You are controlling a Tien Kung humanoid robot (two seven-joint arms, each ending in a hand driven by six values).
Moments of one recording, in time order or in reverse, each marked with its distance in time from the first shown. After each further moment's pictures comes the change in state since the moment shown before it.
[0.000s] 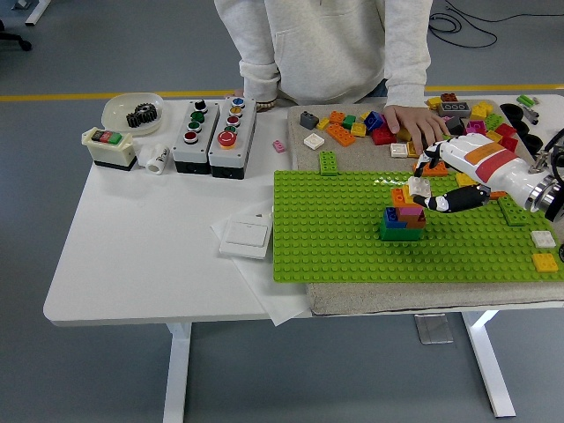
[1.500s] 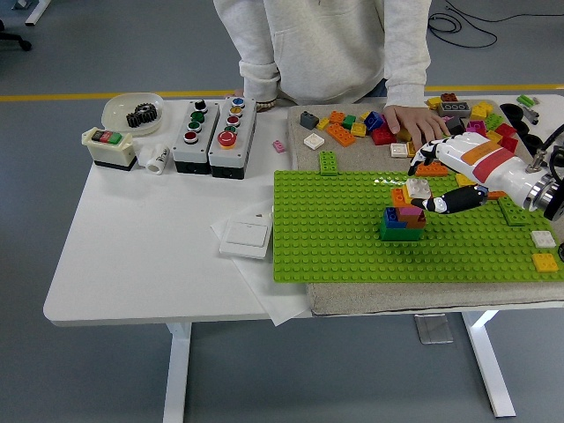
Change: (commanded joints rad) left arm -0.004 0.003 0.001 0.000 0.000 0.002 0.003; right arm -0.003 0.001 0.018 0.020 -0.032 0.009 0.011
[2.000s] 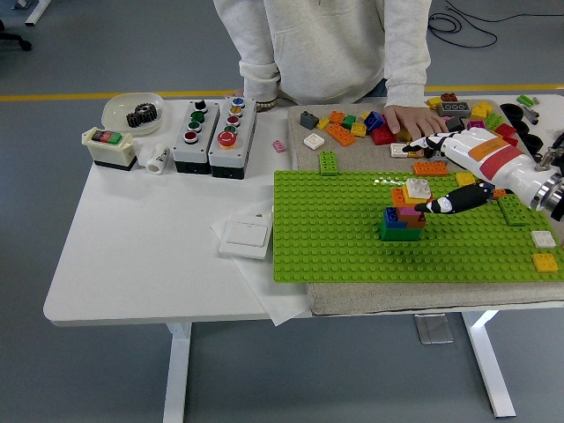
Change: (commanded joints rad) left arm 0.006 -0.001 -0.007 0.001 0.000 0.001 -0.002; right arm -0.059 -0.032 0.078 0.095 0.027 0.003 -0.029
